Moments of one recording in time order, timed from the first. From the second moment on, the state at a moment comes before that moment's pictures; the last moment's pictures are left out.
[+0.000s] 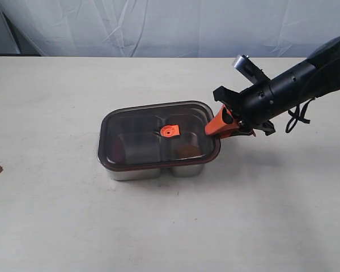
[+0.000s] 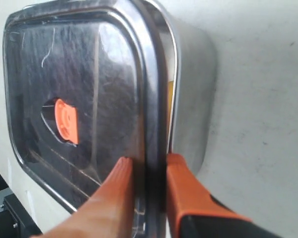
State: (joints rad) left arm -0.24 0.28 -0.30 -0.76 0.48 1.84; right arm 0.27 1.99 -1.14 1.06 0.97 -0.74
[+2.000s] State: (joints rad) left arm -0.24 0.28 -0.30 -0.76 0.48 1.84; right arm 0.28 1.96 -1.14 0.90 1.09 -0.67
